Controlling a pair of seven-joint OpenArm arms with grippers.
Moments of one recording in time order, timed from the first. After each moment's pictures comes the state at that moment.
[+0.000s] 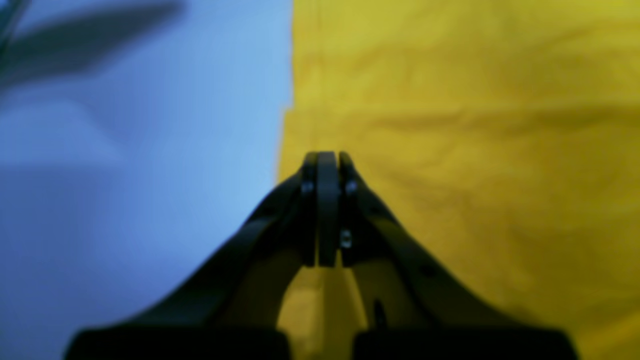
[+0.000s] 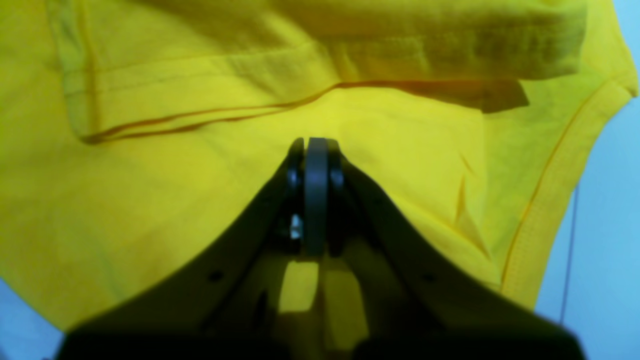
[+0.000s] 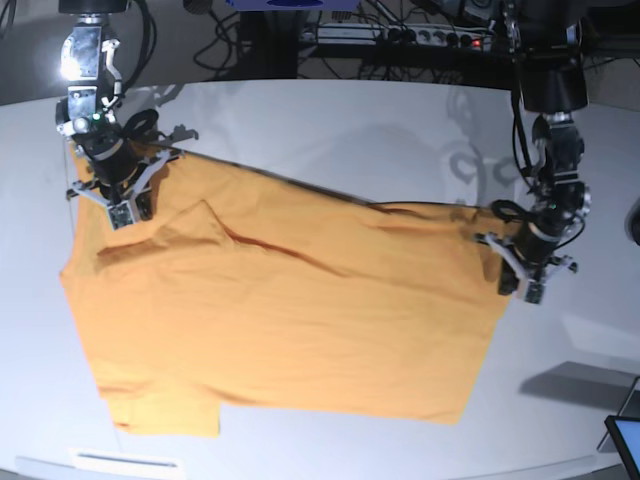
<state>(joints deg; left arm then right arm) -8.0 -24.9 -8.3 65.4 -4.0 -25.5 12.7 -15.5 8.3 9.5 90.7 -2.5 23.6 -22.6</state>
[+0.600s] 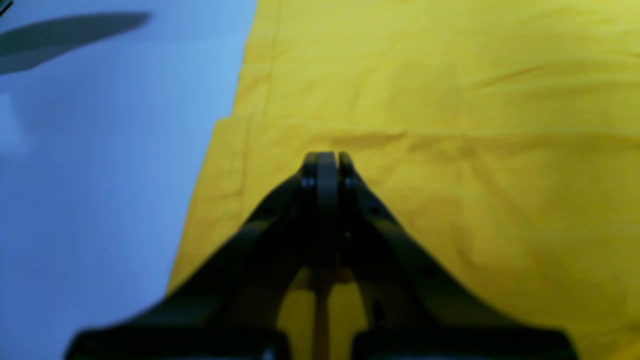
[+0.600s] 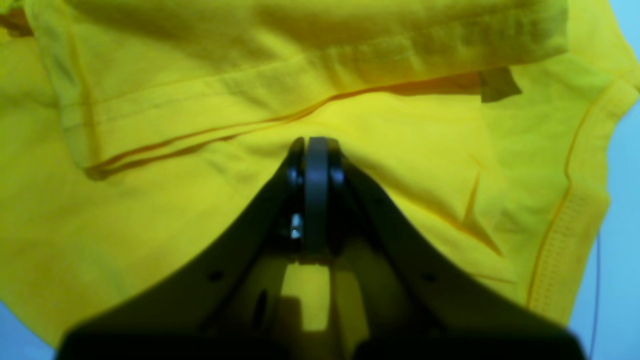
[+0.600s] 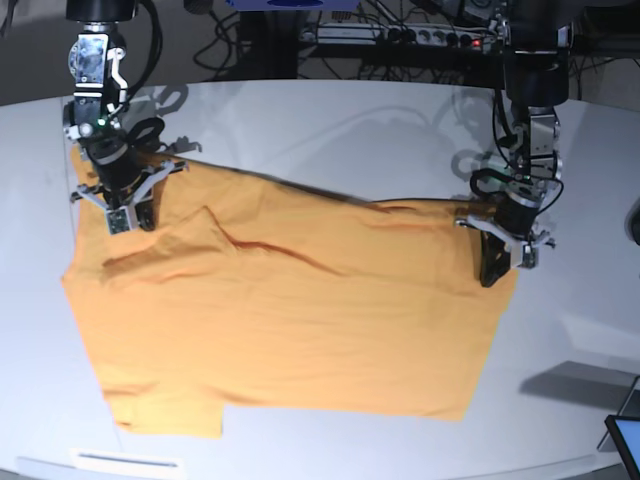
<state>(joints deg) -5.9 -23.2 -4.5 47.7 -6.0 -24.5 -20.8 -13.7 6.5 9.9 85.3 -1.2 22.2 -16.2</state>
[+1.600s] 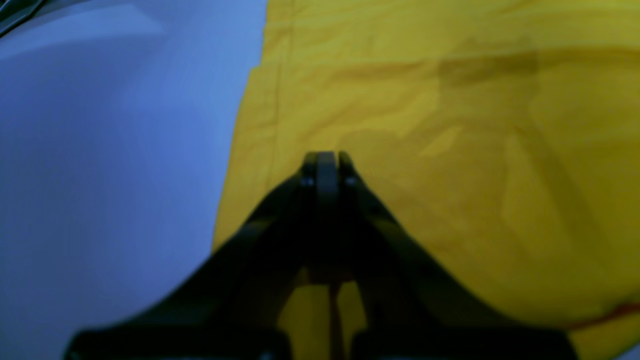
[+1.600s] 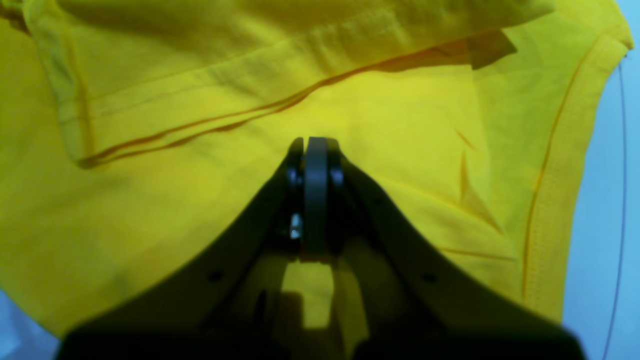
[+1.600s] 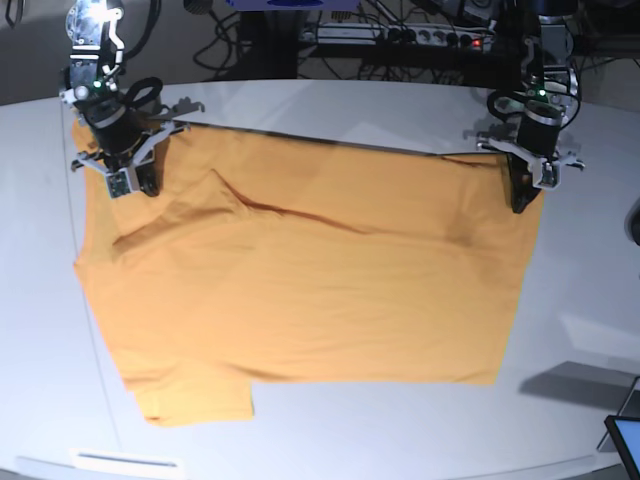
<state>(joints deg) 19.3 -24.5 -12.7 68.3 -6.6 -16.9 -19.5 -22.7 6.2 12.6 92.5 -0.6 25.2 -16.2</state>
